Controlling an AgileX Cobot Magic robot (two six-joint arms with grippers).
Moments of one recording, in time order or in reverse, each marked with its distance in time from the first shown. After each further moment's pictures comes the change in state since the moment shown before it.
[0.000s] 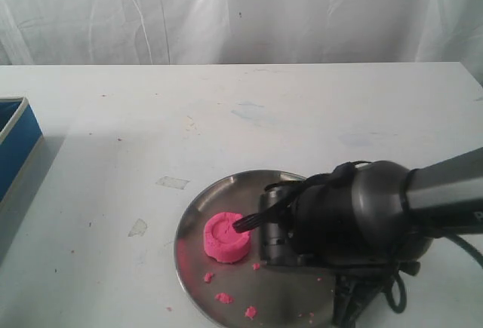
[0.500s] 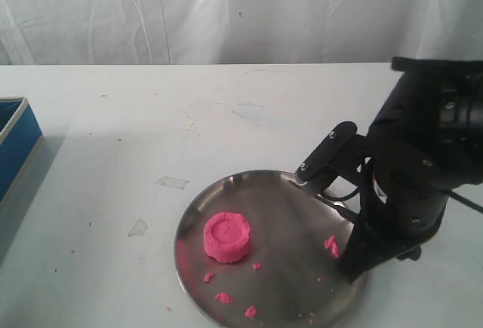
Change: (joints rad) left arm 0.000 0.000 0.000 0.000 0.000 0.000; right arm -0.238 -0.346 0.002 0.342 -0.179 -0.255
